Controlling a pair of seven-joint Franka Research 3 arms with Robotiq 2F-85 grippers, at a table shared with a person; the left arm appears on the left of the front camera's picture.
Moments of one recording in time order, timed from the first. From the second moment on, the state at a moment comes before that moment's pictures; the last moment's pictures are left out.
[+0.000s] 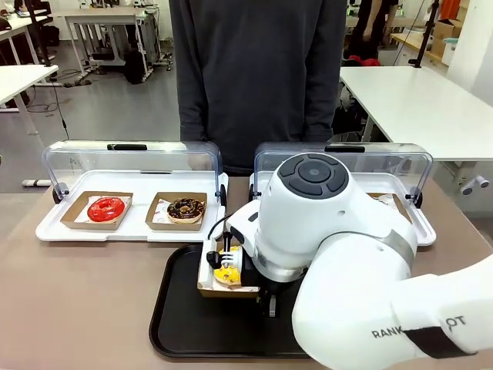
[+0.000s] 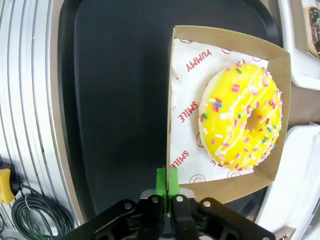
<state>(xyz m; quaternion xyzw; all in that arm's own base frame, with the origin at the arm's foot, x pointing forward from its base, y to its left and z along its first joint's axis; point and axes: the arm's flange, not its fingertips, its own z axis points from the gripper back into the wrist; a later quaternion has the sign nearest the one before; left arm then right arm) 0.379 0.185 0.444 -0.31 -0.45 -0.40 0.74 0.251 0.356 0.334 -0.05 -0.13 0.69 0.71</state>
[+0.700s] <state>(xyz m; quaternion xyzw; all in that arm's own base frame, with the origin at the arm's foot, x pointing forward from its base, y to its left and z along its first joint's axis) 0.379 0.185 0.444 -0.31 -0.45 -0.40 0.74 0.246 0.359 0.307 -0.05 -0.10 0.69 0.72</state>
